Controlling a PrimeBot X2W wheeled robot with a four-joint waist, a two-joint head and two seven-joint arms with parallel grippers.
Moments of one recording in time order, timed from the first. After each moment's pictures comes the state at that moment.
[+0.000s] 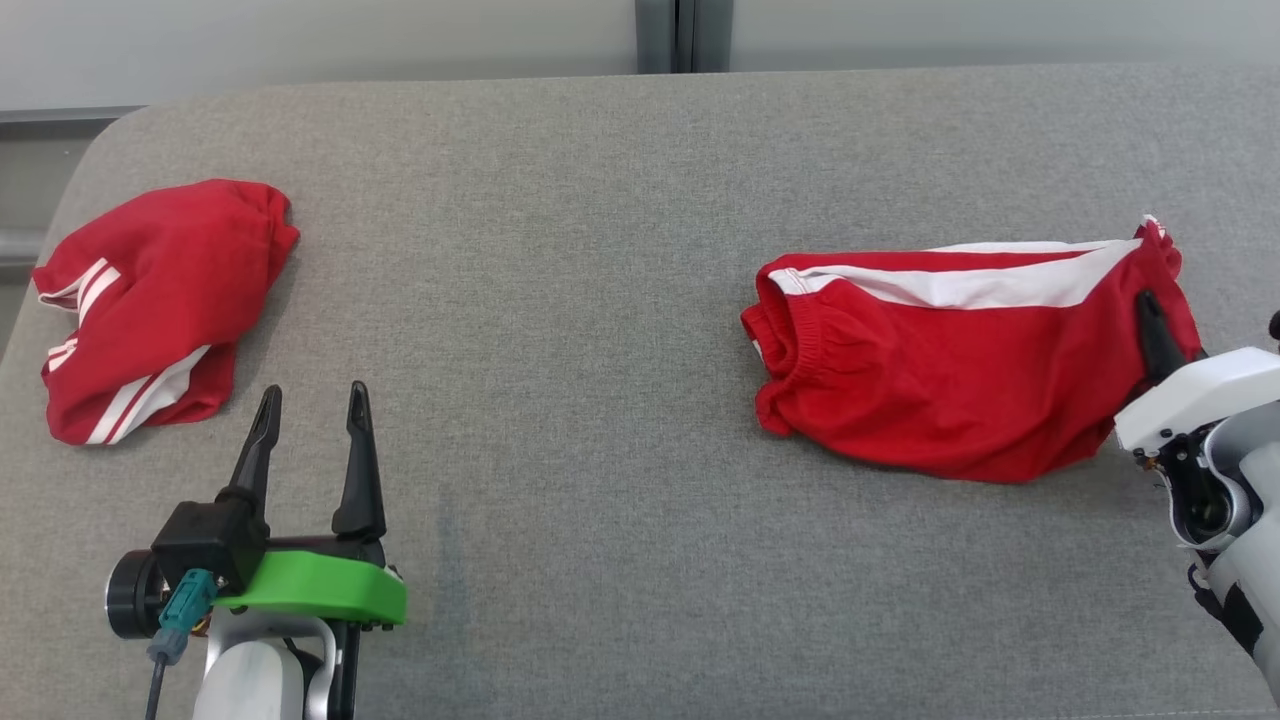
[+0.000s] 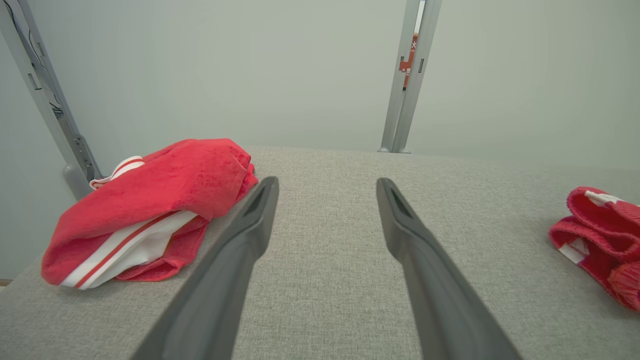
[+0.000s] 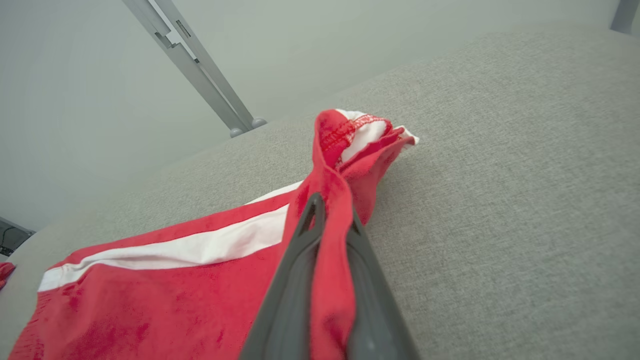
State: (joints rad) left arm -0.16 0.05 -0.01 0.23 -0.18 -0.10 -0.26; right arm -0.60 -0.48 0.45 0.83 1.08 0.13 -0.26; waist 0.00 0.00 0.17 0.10
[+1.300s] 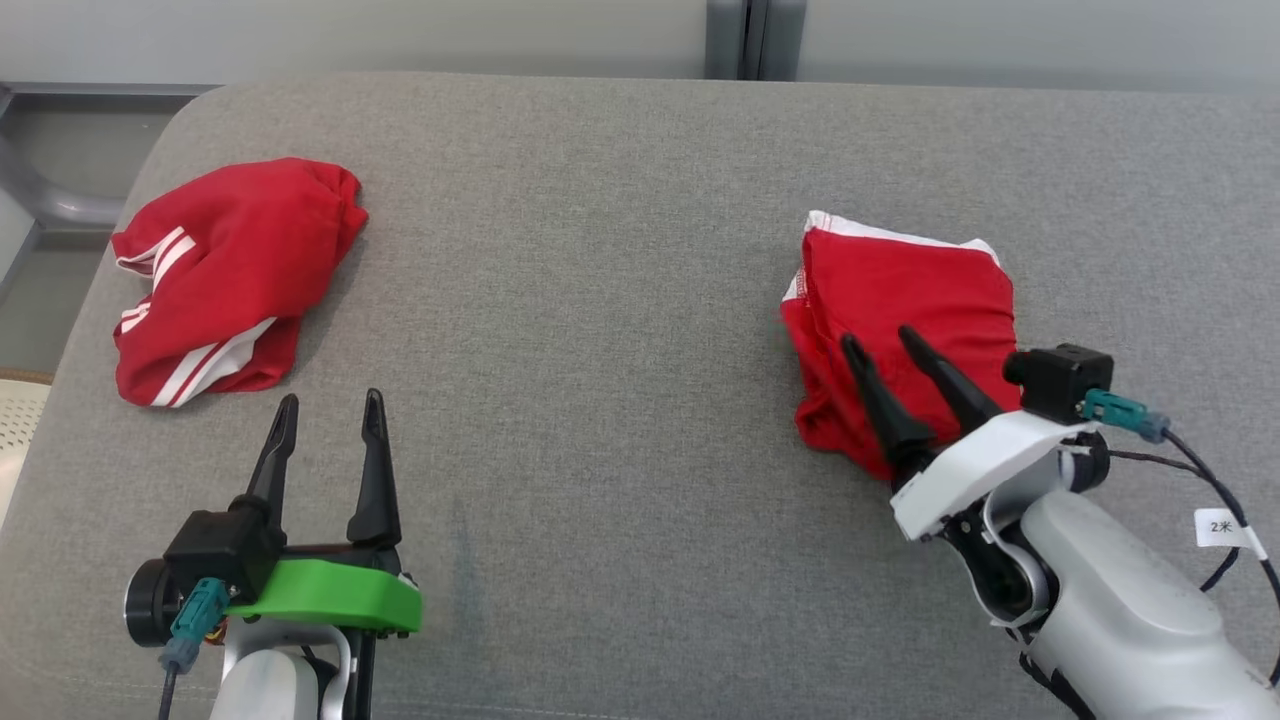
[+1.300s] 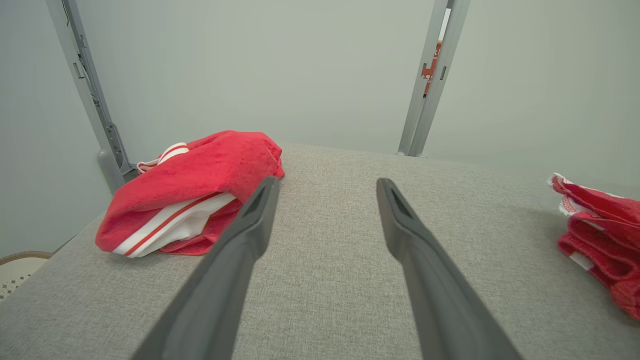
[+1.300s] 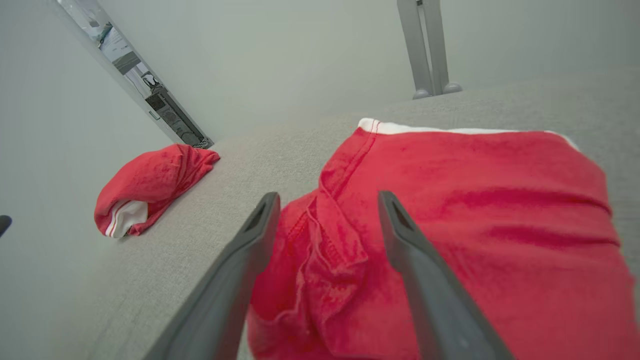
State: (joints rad) left arm -0.14 0.05 -0.05 0.21 -0.23 -0.08 -0.26; right arm -0.48 -0.30 0.58 0.49 0.84 0.13 -0.26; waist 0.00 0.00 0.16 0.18
